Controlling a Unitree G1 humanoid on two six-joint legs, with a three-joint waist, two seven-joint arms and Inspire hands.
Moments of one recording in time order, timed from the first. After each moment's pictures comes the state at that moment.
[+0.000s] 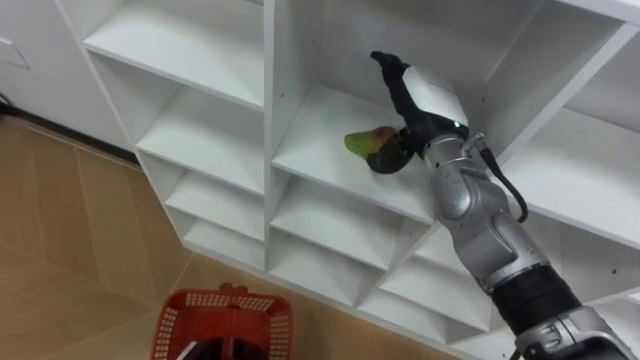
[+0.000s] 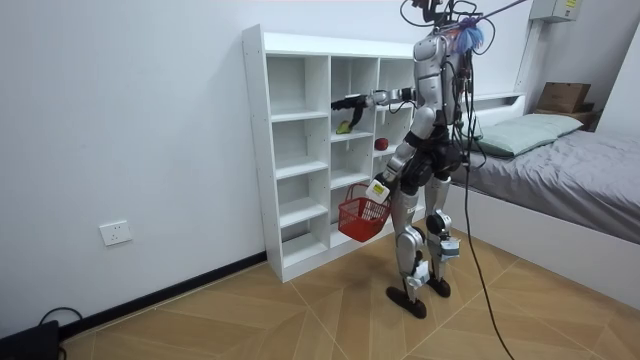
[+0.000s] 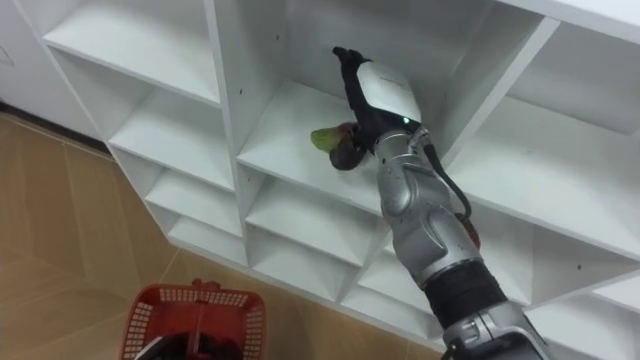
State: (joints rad) left arm 0.14 0.16 -0.08 0.81 -0.12 0.04 -0.10; right arm -0.48 -0.24 0.33 0.43 -0.68 0.14 -0.12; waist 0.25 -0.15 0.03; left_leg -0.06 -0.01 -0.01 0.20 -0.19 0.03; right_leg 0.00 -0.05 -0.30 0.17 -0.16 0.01
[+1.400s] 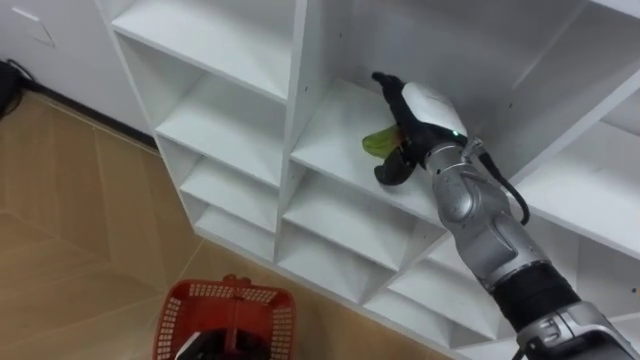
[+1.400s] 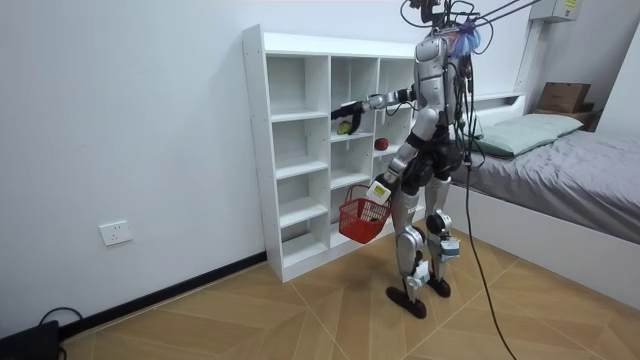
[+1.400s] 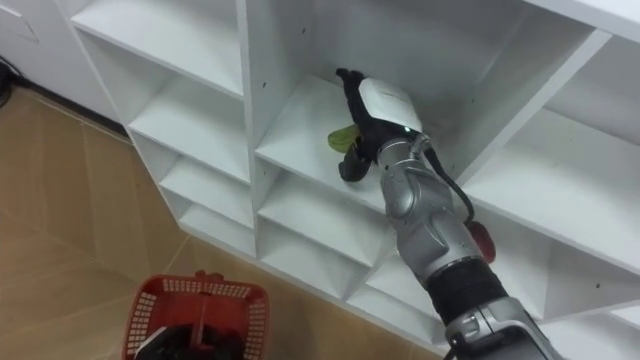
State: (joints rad) left arm 0.11 0.17 -0.08 0.81 -0.12 0.04 -0.12; right arm -0.49 -0.24 0.34 0.51 -0.67 0.13 -0.07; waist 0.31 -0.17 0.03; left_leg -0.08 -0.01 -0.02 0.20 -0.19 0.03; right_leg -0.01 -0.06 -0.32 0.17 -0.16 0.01
